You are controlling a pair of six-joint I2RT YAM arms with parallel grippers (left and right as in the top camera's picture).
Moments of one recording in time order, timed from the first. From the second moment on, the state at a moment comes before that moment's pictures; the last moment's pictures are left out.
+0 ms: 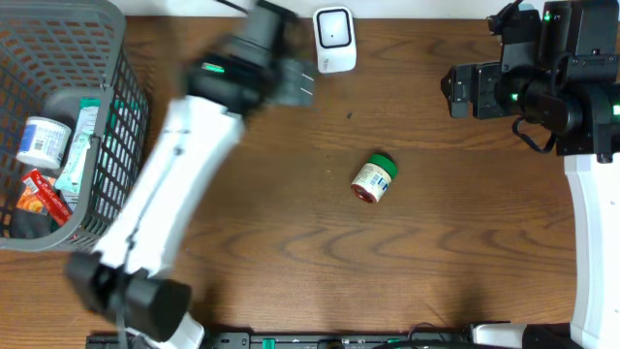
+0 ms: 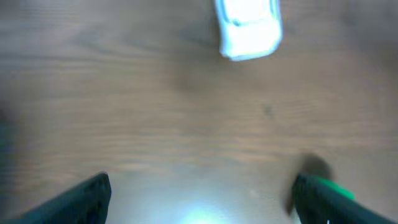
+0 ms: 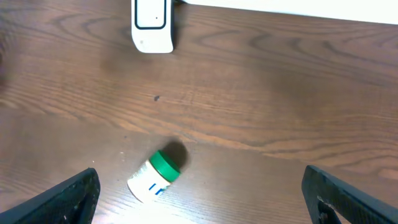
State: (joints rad) left arm -0.37 1.75 1.86 -1.02 -0.09 -0.26; right arm 0.08 1.53 1.90 -1.23 -0.14 -0.01
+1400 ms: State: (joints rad) left arm 0.59 2.22 2.09 -1.09 -0.11 0.23; right arm 0.08 1.53 1.90 -1.23 -0.14 -0.01
